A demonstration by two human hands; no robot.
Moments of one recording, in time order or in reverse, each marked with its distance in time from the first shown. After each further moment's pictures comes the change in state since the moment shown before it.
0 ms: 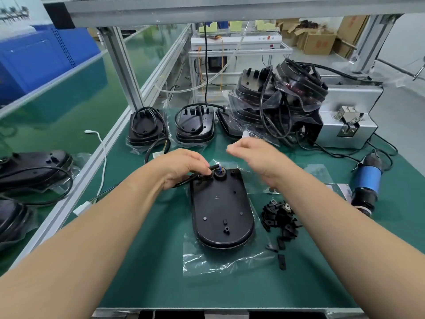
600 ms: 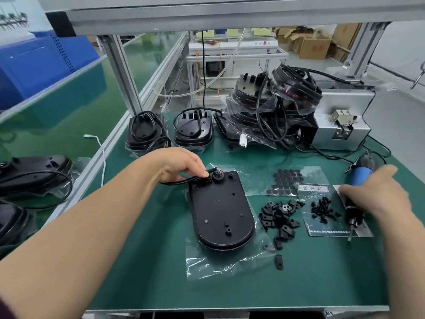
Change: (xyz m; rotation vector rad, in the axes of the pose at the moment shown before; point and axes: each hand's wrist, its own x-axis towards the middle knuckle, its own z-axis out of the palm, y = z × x) left_hand 0.007 0.014 -0.012 0.033 -0.121 -0.147; right_hand -0.071 0.115 -0.150 -0.588 0.727 0.575
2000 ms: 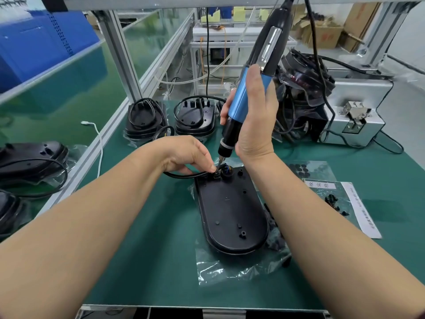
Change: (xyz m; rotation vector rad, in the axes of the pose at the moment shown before) left_hand 0.002 0.011 0.009 0.179 -0.016 -0.003; right_hand -0.136 -0.222 0.026 1.692 -0.444 -0.684
